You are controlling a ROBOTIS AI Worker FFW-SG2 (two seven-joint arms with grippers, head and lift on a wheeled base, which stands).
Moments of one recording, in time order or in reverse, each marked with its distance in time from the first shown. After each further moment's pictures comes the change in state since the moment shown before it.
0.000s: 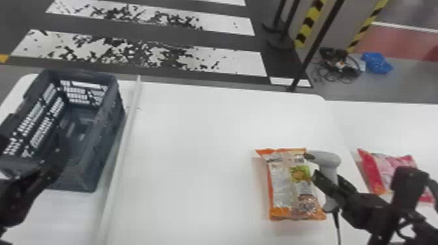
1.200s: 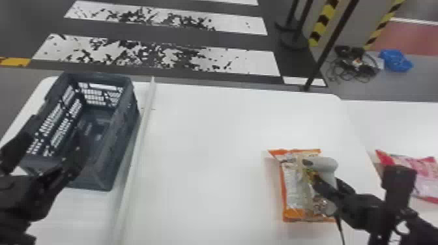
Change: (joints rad) left arm -0.002 0.002 -0.004 -0.007 0.000 0.002 0.001; right arm -0.053 -0.036 0.094 0.095 0.083 0.002 -0.006
